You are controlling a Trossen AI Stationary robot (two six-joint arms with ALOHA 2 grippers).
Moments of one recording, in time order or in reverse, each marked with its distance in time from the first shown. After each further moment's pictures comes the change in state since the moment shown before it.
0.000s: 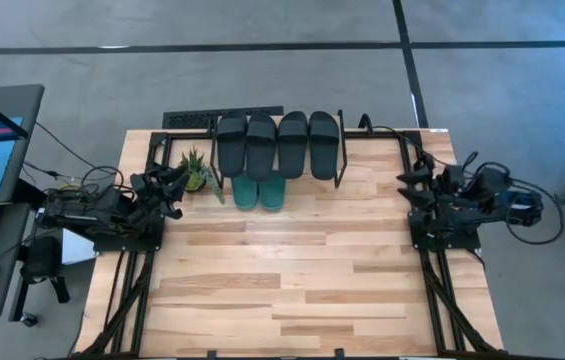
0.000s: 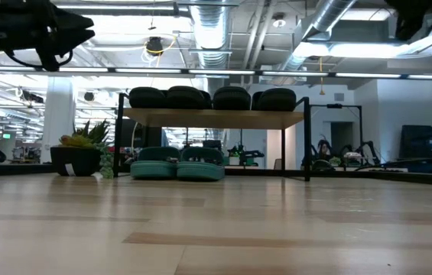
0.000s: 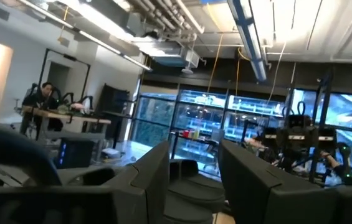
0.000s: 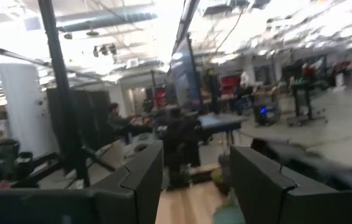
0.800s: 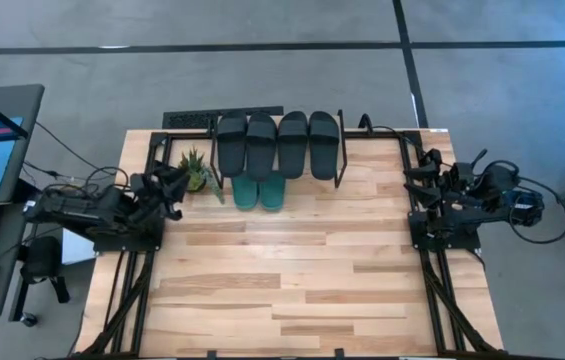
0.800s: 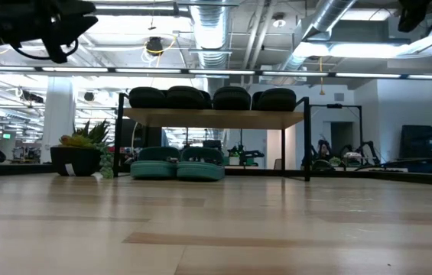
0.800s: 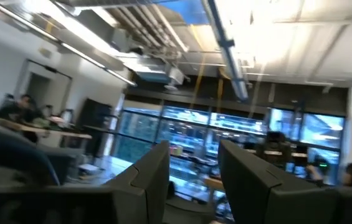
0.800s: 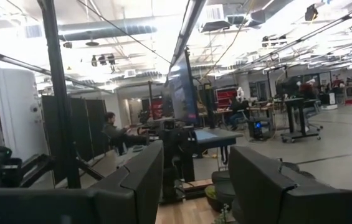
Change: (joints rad) left arm 0.003 0.224 0.001 0.307 0.079 -0.012; right arm -0.001 0.000 0.027 0.027 0.011 -0.053
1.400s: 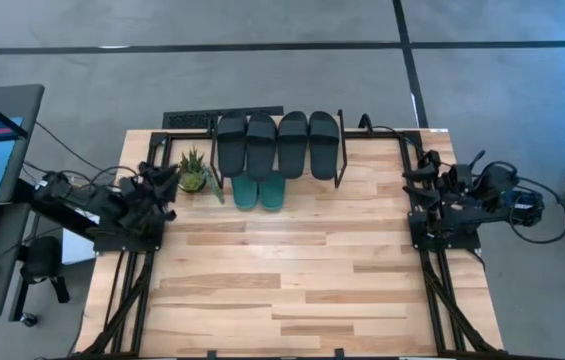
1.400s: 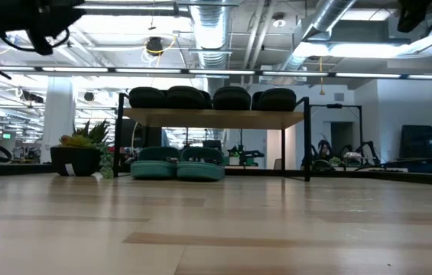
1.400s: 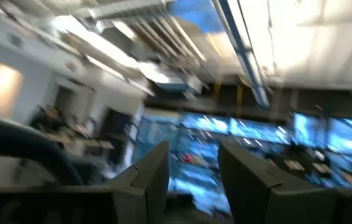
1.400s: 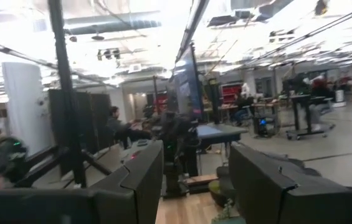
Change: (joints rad) left arm -0.265 -0.007 0.002 0.204 -0.292 0.315; right arm 0.000 0.000 0.000 -0.023 -0.029 0.002
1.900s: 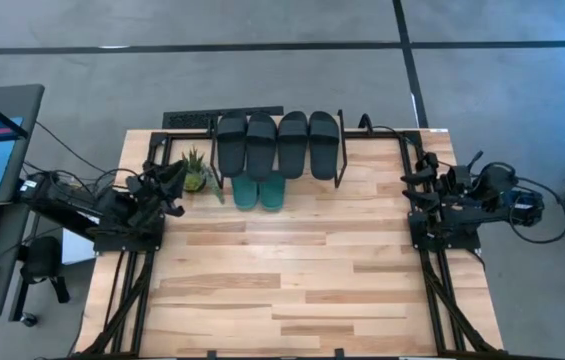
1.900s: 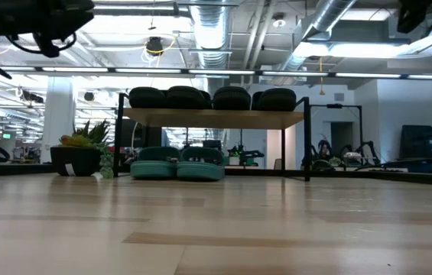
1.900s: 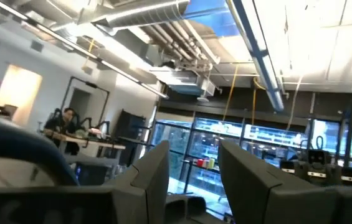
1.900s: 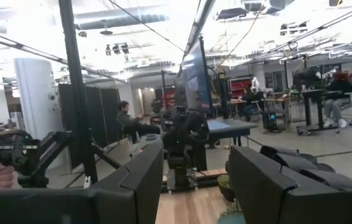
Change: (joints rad) left arm 0.112 0.262 0.001 0.234 0.029 -0.072; right arm 0.000 0.000 0.000 -0.020 -0.039 0.013
